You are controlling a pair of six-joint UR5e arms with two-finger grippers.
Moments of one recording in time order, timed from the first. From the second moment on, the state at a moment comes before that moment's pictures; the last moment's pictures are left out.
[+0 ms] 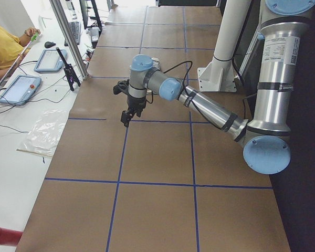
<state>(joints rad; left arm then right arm) -1.30 -1.60 -1.99 -1.53 -2.08 0.00 1.46 -1.76 1.85 -1.53 2.21 -0.08</state>
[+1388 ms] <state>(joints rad) -1.60 -1.42 -1.73 -1.55 -2.32 0.18 1.58 -1.87 1.76 -1.52 2.32 -0.08</state>
